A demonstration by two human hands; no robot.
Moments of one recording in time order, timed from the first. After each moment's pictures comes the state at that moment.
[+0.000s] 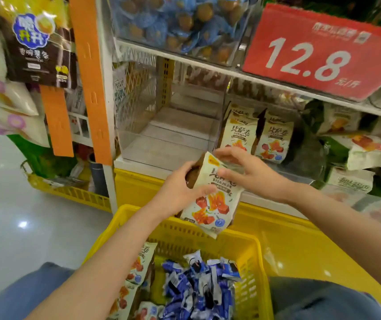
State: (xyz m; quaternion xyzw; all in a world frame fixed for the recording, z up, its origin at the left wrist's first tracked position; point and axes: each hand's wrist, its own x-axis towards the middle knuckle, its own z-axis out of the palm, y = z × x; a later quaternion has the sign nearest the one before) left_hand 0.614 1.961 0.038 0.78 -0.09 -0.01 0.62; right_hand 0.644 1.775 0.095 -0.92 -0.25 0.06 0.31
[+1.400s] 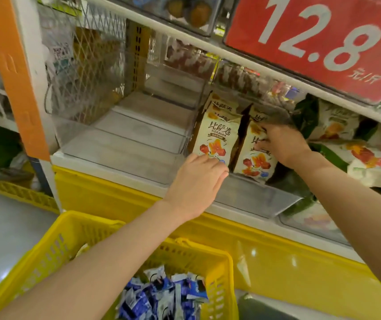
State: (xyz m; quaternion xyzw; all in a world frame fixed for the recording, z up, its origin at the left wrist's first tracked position) left_hand 0.695 1.861 0.017 0.89 -0.26 0.29 0.23; right_hand 0.786 1.658 0.097 -0.99 -0.06 -0.09 -0.08
